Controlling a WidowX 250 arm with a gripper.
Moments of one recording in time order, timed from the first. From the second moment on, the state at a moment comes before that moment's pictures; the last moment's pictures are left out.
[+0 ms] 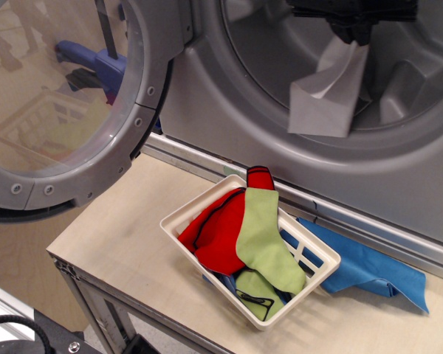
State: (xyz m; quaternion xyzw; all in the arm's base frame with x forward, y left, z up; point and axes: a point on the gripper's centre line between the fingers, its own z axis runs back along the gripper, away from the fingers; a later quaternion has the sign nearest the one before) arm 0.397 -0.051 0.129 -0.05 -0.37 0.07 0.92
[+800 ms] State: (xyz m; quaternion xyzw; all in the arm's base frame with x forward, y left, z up) arm 0.396 -0.040 0.095 -0.02 -0.34 0.09 0.93
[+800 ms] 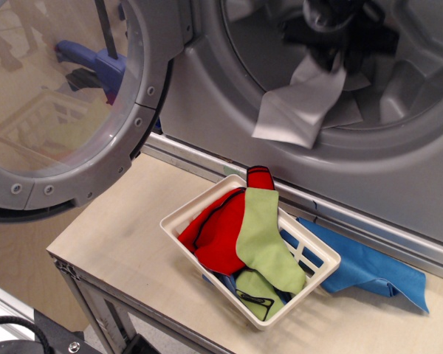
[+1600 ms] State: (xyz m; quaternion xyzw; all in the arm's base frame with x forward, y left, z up) arm 0.289 -0.045 0.138 -0.12 -0.31 0.05 0.94
